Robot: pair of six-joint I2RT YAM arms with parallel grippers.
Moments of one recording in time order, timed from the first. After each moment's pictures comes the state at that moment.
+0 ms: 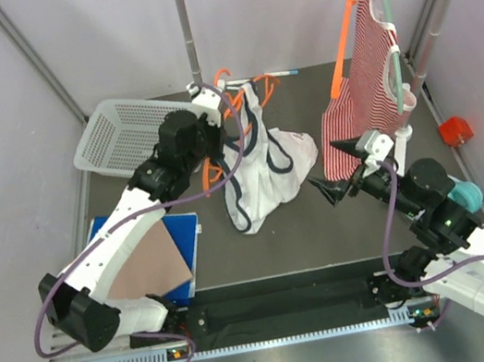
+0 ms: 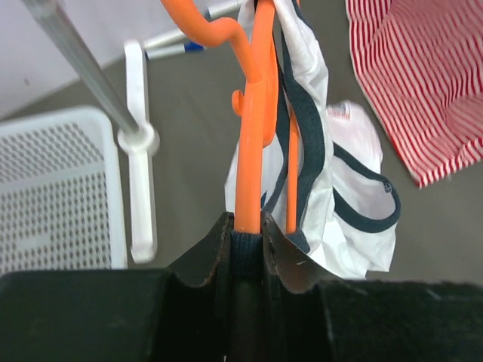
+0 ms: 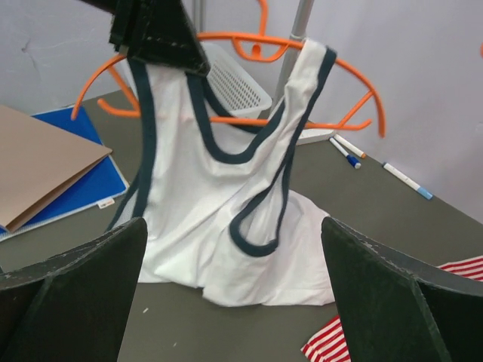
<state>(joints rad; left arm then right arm) -0.62 1.29 1.24 -0.30 -0.10 -0.01 0.62 0.53 0.63 -0.01 -0.19 -0.12</state>
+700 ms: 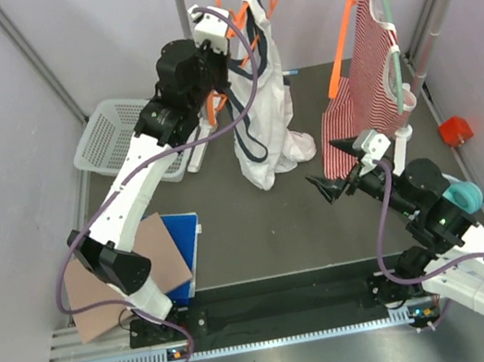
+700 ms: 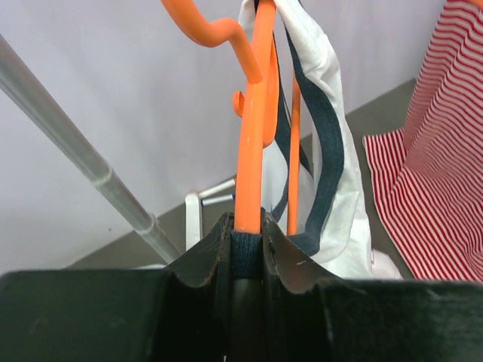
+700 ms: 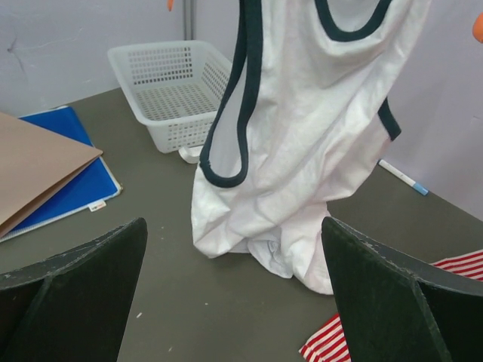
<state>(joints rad) -0.61 1.68 1.93 -0.32 -0.14 0.14 0.62 0.55 0.60 0.04 -0.16 -0.11</state>
